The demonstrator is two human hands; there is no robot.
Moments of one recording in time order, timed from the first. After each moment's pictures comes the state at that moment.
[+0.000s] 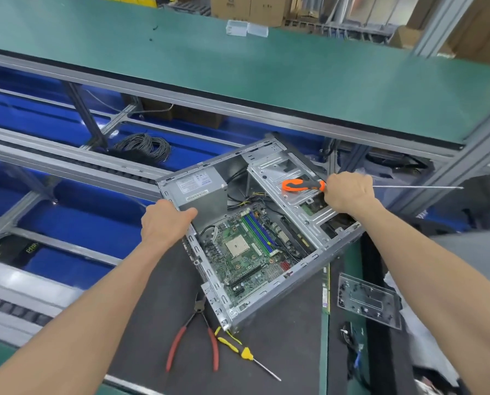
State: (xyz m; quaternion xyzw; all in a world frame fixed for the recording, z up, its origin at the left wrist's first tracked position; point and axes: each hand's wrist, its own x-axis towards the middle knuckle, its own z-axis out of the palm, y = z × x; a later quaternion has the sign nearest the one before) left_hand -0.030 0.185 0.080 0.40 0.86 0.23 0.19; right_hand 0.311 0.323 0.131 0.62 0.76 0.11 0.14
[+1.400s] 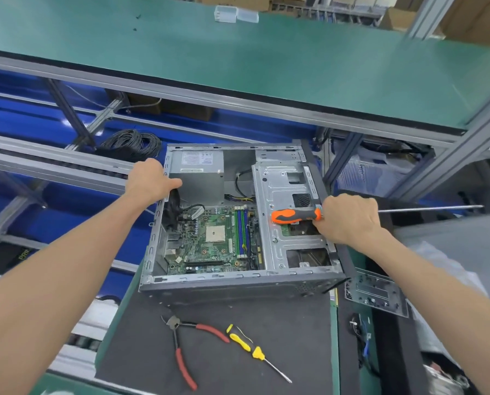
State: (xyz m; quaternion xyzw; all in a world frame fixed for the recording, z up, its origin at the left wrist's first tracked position) left_hand -0.094 0.266 0.103 0.52 0.83 0.13 0.13; right_hand 0.292 0.247 0.131 0.62 0.77 0.10 0.14
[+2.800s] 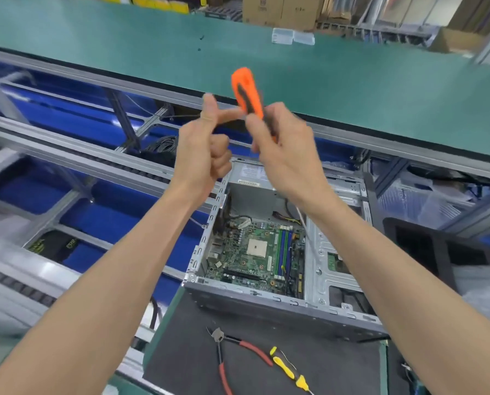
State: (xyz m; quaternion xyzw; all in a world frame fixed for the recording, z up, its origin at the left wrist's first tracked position) left_hand -0.083 0.222 0.217 0.41 0.42 0.67 0.46; right_hand 0.060 0.245 0.246 0.39 0.76 -0.28 -0.44
